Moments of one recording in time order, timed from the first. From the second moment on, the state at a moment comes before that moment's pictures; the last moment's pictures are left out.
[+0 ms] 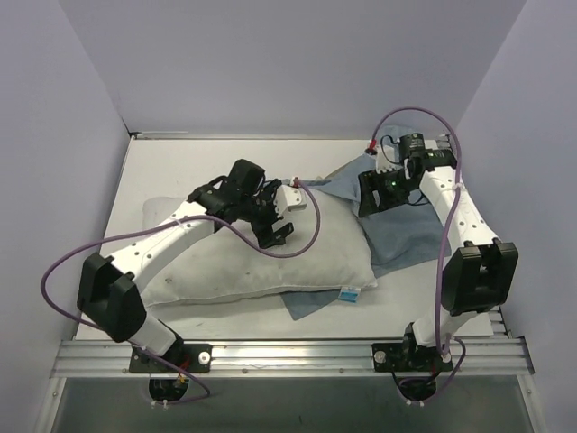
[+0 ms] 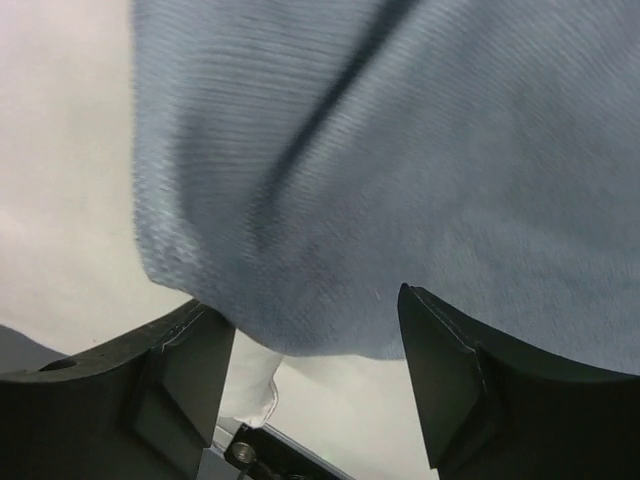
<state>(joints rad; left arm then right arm) -0.65 1.55 1.32 -0.64 0.41 0.54 0.12 1.64 1.50 -1.04 -0.41 -0.25</state>
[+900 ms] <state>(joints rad) -1.17 1.80 1.36 -0.46 0.08 0.75 -0.25 1.33 1.11 -1.12 -0.60 -0.14</state>
